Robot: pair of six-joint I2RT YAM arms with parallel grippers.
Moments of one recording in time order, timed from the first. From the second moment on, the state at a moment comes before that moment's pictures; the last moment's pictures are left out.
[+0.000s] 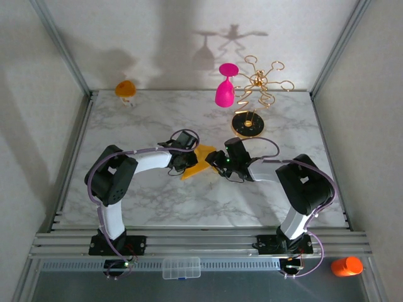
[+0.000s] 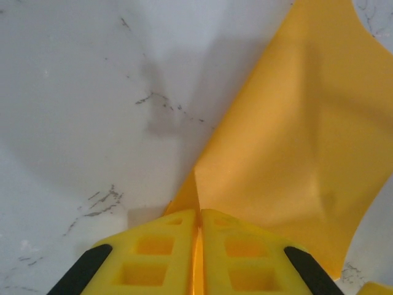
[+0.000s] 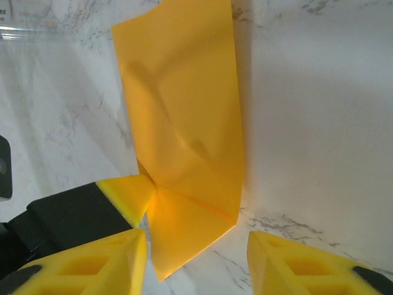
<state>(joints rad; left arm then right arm) -0.60 1.89 1.11 -0.30 -0.01 -0.95 0.61 1.72 0.77 0.19 -0.32 1.18</state>
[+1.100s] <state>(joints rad) -0.60 1.89 1.10 -0.30 0.00 -0.95 0.63 1.81 0.84 0.22 -0.40 1.20</state>
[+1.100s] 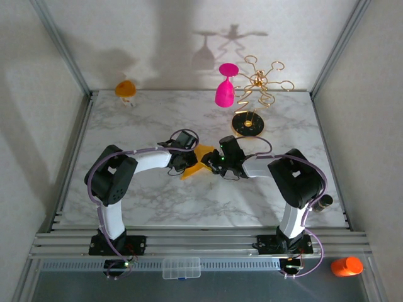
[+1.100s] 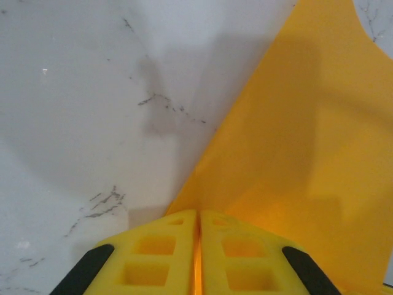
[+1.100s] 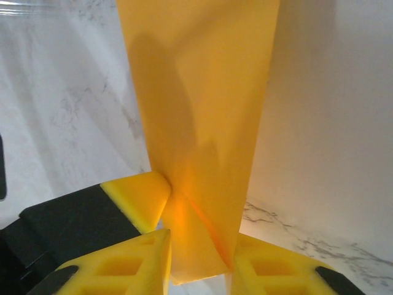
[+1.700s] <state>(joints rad) -0.60 1.89 1.10 -0.30 0.00 -0.94 0.63 1.86 0.84 0.26 -0.41 1.24</state>
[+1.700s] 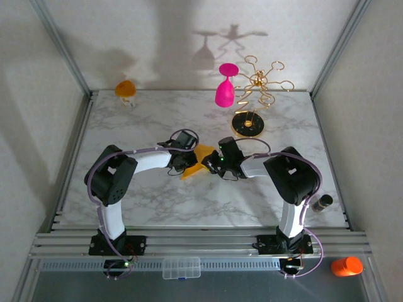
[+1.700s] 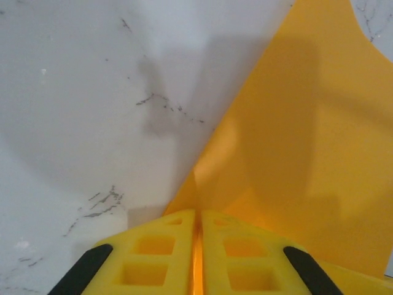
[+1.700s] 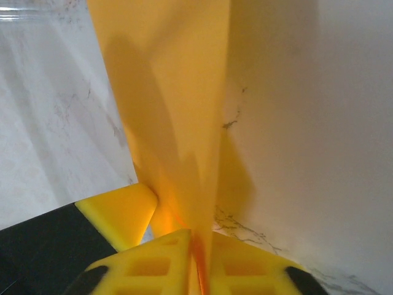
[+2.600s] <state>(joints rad) -0.77 1.49 0.61 0.29 -0.09 -0.23 0.56 1.61 0.69 0.23 -0.29 1.30</state>
